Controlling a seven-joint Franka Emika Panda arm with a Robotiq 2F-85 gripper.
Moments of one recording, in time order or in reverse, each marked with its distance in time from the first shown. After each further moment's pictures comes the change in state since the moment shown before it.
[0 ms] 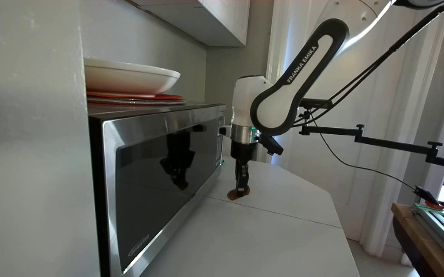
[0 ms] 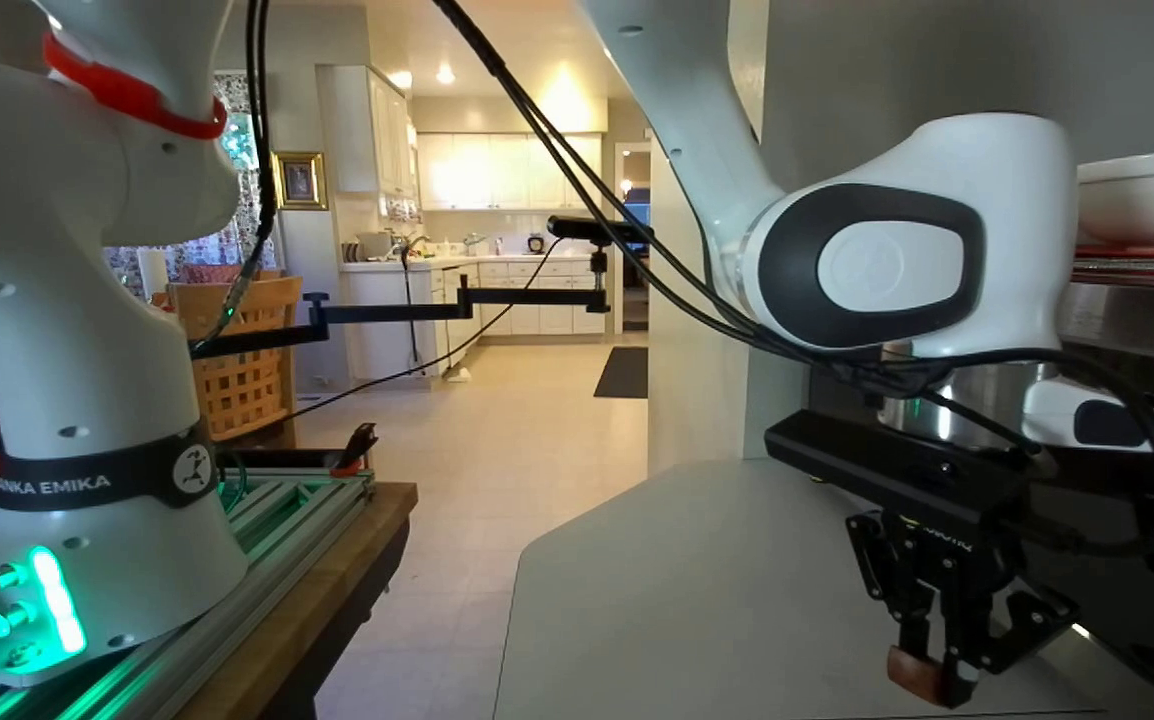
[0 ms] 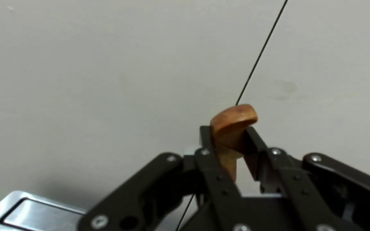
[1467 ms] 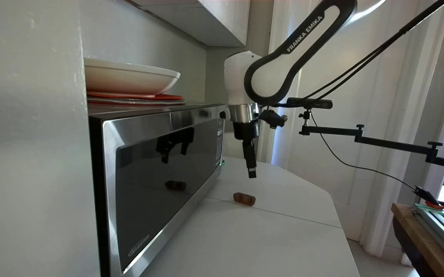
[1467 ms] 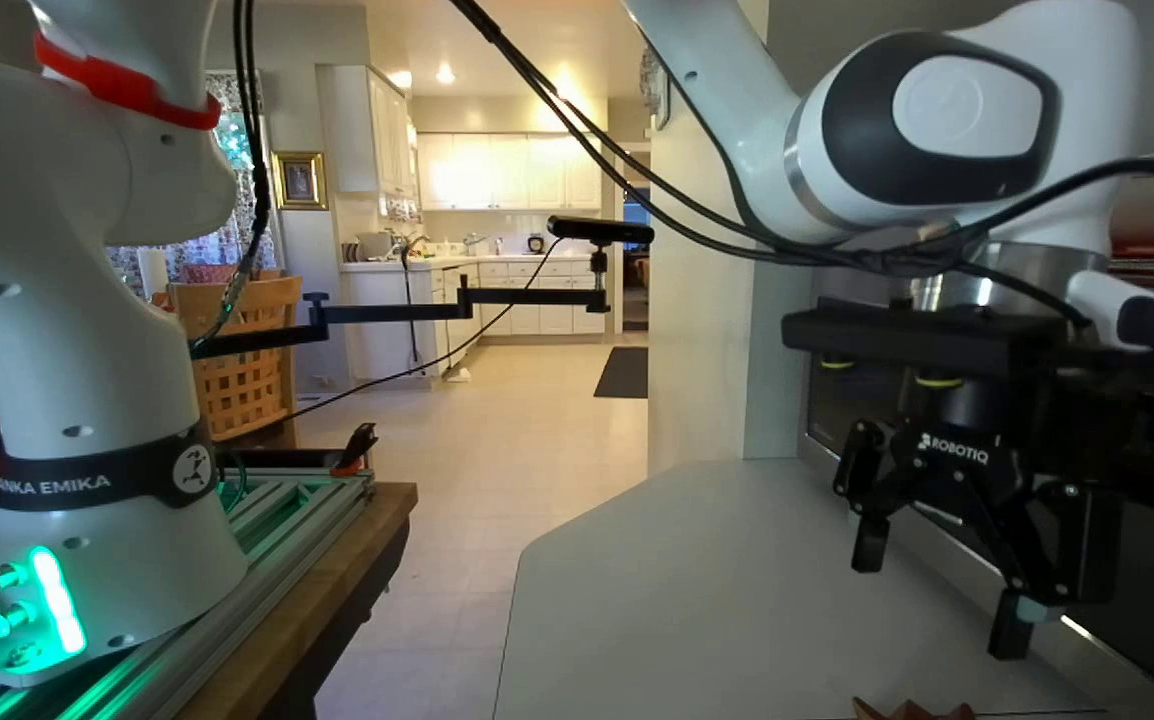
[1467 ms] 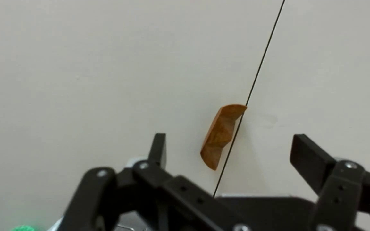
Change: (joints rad) arm 0.035 -0.097 -0.033 0.082 -0.079 -0.365 0.110
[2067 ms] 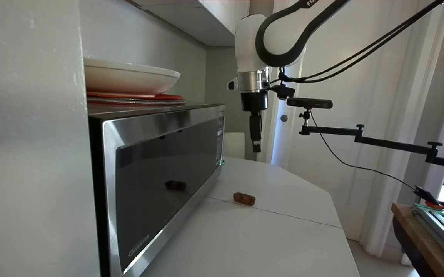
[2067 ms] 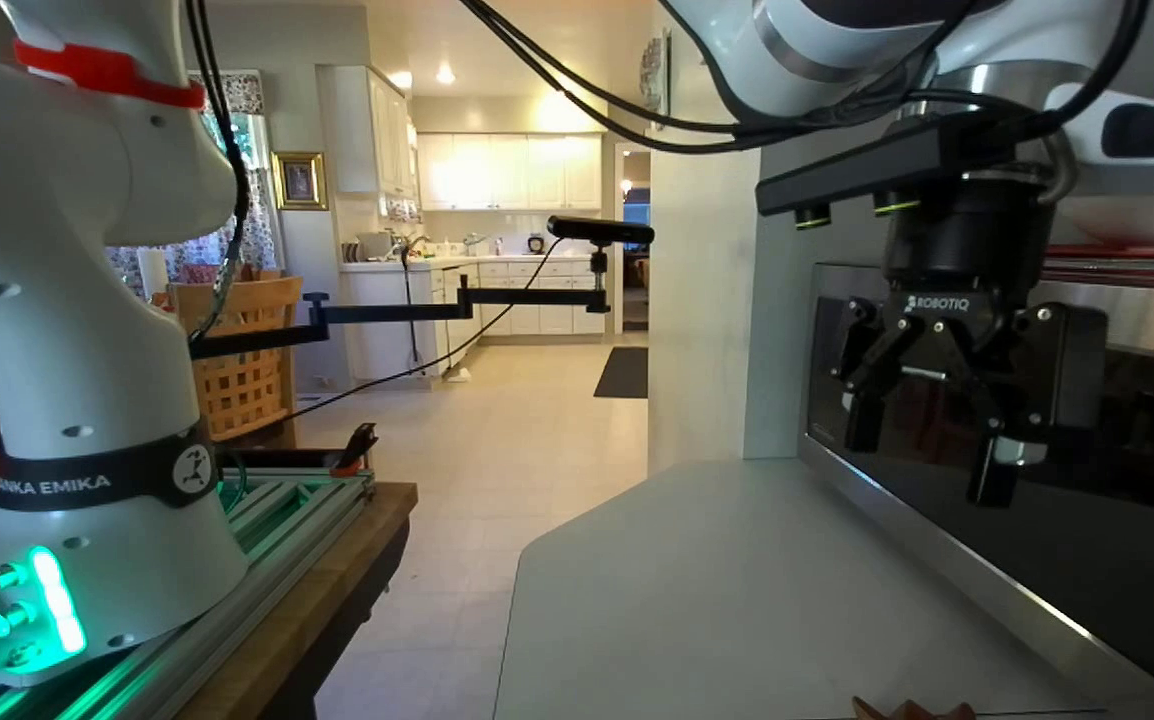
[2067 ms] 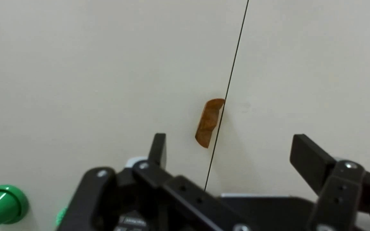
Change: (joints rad) arm -0.001 -0.200 0.002 -0.070 0.056 -0.081 0.064
